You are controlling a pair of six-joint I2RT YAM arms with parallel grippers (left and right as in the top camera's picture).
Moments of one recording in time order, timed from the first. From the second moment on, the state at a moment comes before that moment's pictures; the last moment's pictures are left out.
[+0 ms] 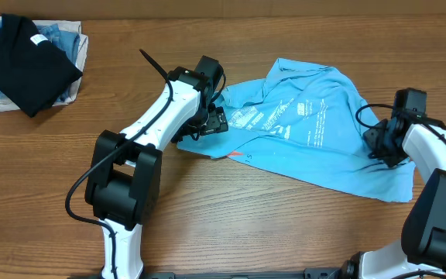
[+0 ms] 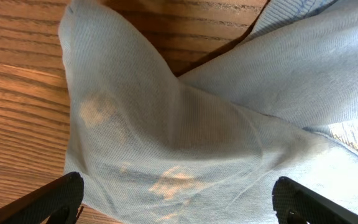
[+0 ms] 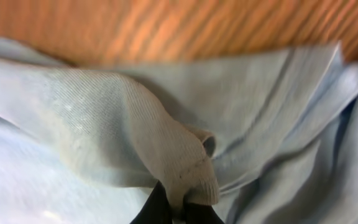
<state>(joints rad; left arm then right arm) -0.41 2.11 1.63 -1.06 -0.02 -0.66 -0.29 1.73 1.03 -0.63 0.09 0.72</state>
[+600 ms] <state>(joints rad) -0.41 2.11 1.63 -1.08 -0.02 -0.62 -0.55 1.73 1.27 -0.80 0.22 0.83</state>
